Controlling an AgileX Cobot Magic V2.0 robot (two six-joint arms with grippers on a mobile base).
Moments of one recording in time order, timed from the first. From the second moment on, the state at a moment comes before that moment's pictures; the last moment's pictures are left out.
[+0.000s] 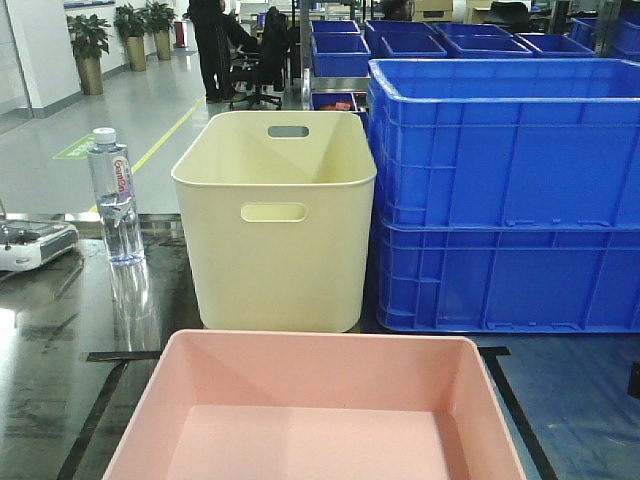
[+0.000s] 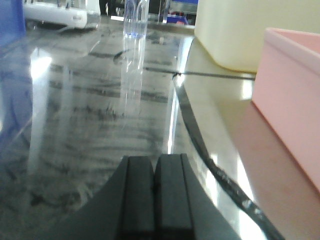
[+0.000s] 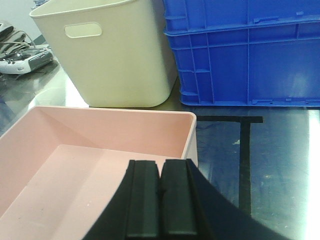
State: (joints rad) left arm -0.05 -0.01 0.02 0.02 0.25 -0.18; right arm 0.24 0.66 -0.84 0.13 0.61 0.09
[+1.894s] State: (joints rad) left arm -0.05 0.01 0.02 0.02 0.34 -0.18; right arm -0.01 -0.01 0.03 -0.12 0.30 0.02
